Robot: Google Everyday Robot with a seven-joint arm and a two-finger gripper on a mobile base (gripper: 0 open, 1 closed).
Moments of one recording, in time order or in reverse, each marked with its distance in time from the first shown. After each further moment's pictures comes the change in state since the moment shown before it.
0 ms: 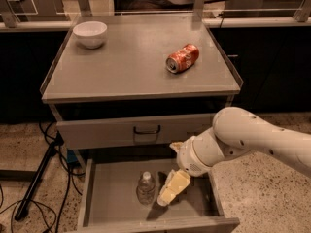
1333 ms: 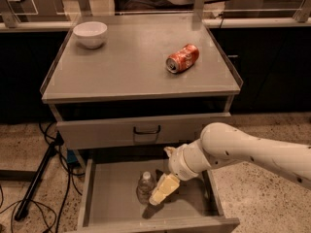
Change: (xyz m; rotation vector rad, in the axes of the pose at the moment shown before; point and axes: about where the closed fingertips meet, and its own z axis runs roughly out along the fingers) arm 0.013 -0.026 0.059 0.046 -0.041 0.003
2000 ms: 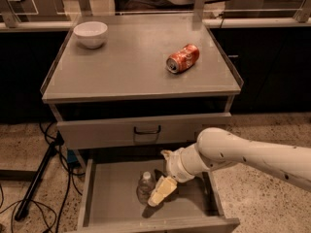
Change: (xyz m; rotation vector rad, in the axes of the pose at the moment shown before) arm 0.014 -0.009 0.030 -0.030 -0.026 -0.018
